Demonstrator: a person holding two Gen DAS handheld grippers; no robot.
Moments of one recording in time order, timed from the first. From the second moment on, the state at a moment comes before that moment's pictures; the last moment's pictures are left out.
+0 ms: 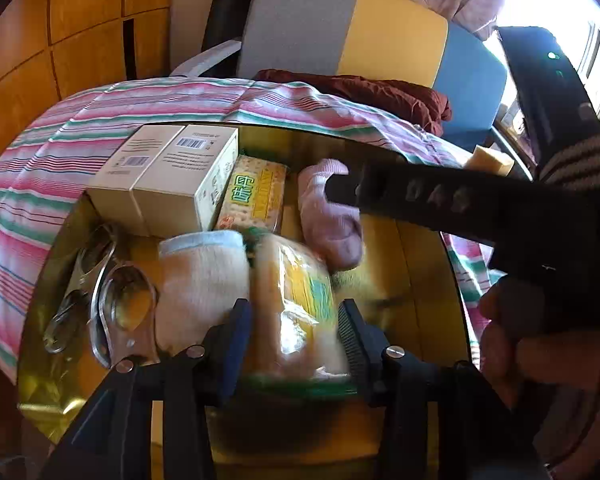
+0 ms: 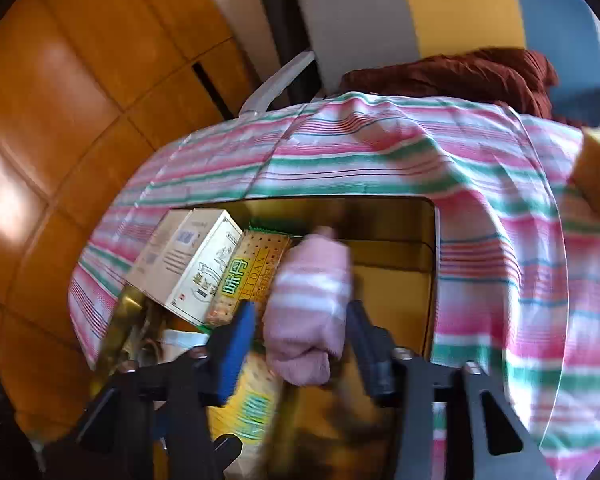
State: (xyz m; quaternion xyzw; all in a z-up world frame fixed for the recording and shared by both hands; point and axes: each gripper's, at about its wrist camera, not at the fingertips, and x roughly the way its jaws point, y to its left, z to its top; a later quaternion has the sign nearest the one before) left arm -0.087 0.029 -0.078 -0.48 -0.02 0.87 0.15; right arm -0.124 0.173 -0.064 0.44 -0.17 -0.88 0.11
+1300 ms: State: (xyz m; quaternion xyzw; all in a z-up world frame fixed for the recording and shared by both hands) left arm -0.041 0.055 -0.055 -0.47 -0.05 0.87 0.13; right arm -0.018 0.322 -0.063 0.41 -0.17 -0.90 -0.01
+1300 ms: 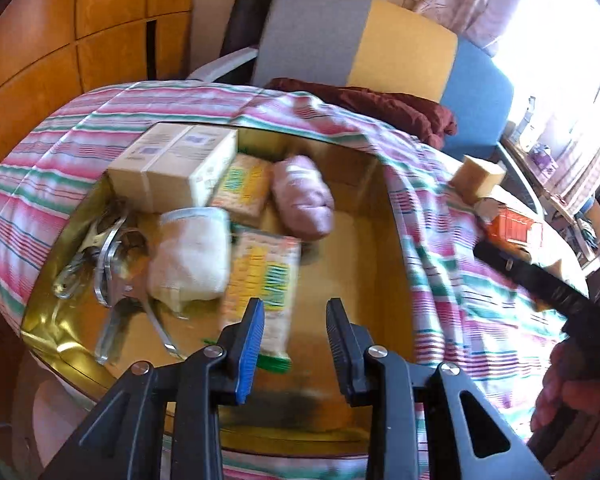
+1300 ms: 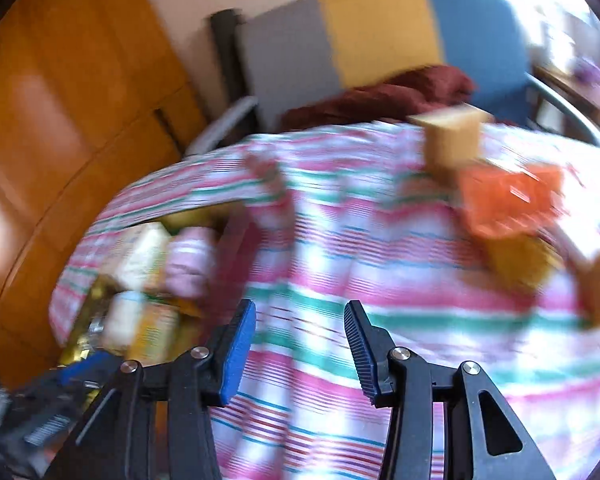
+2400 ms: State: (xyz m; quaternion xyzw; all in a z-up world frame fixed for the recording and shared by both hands) left arm -0.005 0.118 -0.056 -0.48 -0.01 0.85 0.21; right arm 0.046 0.430 -0.077 0.37 -0.21 -0.90 -0.12
